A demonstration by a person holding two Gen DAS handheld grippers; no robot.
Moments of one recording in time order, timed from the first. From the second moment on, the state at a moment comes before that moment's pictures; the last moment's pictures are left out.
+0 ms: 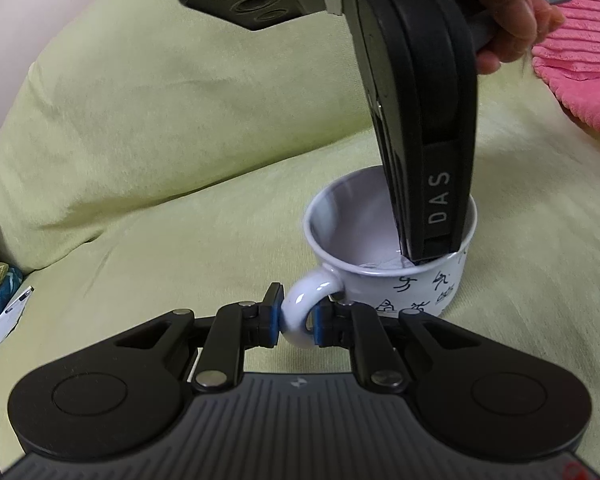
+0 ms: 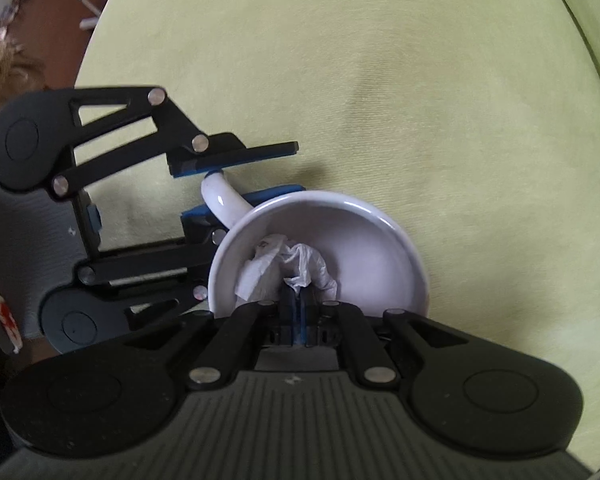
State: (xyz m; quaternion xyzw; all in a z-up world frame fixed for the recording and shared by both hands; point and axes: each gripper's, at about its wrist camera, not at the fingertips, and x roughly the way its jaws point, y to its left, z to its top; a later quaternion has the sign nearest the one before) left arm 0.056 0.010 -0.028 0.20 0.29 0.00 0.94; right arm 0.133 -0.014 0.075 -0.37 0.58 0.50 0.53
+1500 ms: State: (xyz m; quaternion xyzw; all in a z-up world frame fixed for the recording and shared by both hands) left arm 0.070 0.028 -0.035 0.17 0.30 0.00 0.94; right arm 0.071 -0.061 0.160 -0.53 0.33 0.44 0.65
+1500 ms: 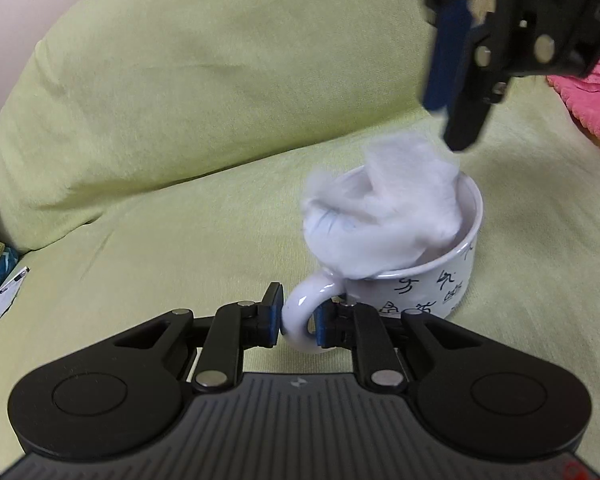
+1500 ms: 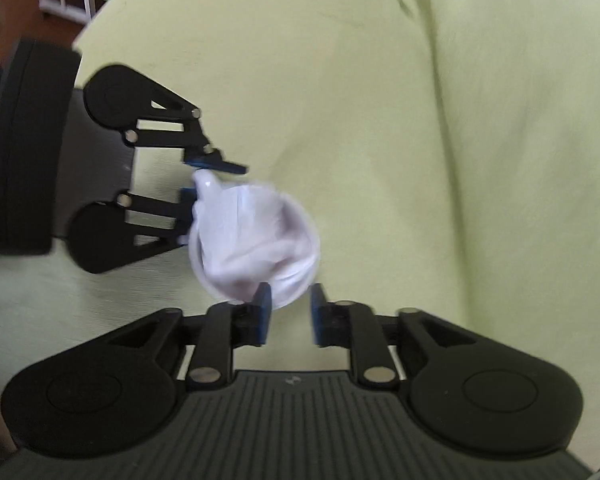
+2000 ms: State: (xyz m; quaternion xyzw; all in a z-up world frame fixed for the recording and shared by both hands) left arm 0.081 0.028 -0.039 0.17 0.31 0.01 0.94; right arm 0.083 -0.015 0.091 -0.59 0.27 0.57 0.51
